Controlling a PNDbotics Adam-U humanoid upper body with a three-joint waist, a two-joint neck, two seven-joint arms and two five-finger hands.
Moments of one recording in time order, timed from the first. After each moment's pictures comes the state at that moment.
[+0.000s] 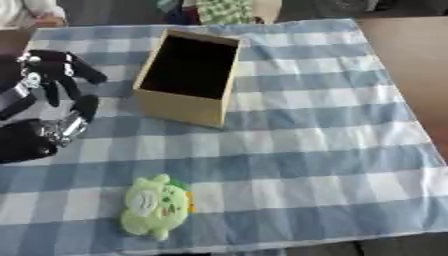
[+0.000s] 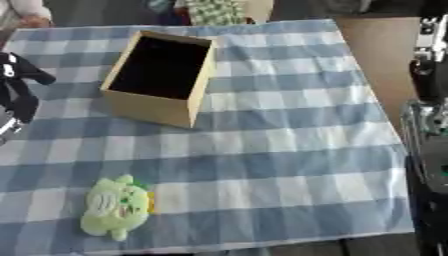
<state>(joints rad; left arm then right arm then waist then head) -0.60 0.83 -0.51 -1.99 -0.31 0.09 -0.22 -0.22 -0.37 -0.27 -1.99 0.18 -0.56 -0.19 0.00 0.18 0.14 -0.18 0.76</state>
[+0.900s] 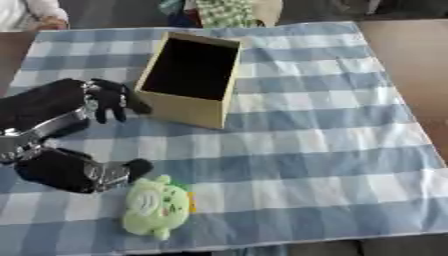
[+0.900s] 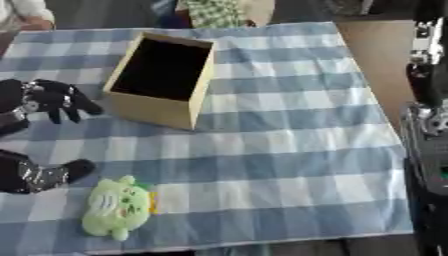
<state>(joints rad) -0.65 0.77 -0.58 -1.99 -0.35 0.11 -0.49 -0.21 -0.37 -0.27 -1.99 0.18 -0.56 -0.18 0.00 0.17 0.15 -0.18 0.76</state>
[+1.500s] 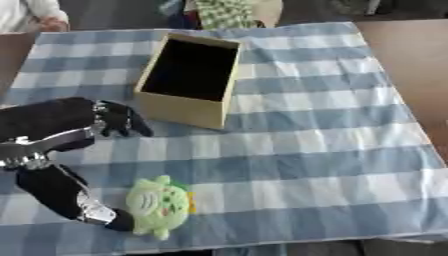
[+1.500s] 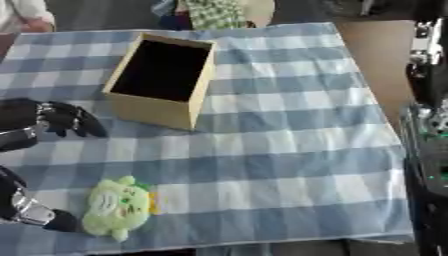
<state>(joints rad) -0.65 0.77 -0.58 -1.99 -0.42 0.11 -0.69 -0.21 -0.37 -0.27 -1.99 0.18 -0.56 -0.18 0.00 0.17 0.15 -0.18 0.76</state>
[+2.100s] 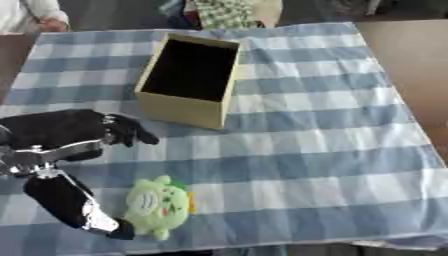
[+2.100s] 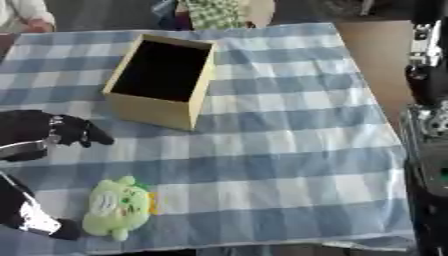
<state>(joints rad) -0.65 0.74 -0.61 -1.99 -0.48 0.13 -0.77 -0.20 -0.37 -0.27 -1.99 0.18 -0.56 -0.17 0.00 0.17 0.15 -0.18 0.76</state>
